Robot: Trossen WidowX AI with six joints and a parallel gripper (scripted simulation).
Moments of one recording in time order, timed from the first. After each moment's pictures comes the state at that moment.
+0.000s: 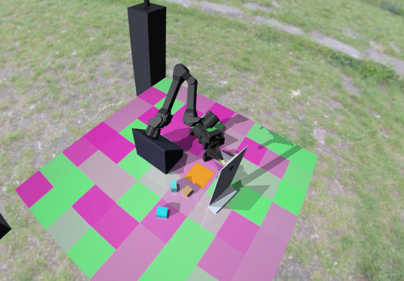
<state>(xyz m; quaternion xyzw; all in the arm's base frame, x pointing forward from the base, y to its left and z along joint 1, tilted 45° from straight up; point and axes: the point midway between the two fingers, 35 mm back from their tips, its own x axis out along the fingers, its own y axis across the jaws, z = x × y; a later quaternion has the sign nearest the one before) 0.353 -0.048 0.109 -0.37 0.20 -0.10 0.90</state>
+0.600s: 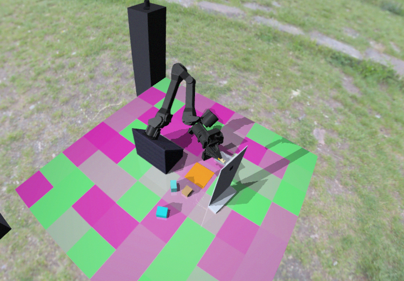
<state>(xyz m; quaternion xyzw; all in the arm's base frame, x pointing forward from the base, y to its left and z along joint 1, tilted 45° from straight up) 0.345 -0.046 0.111 -0.37 0.20 -0.10 0.90</state>
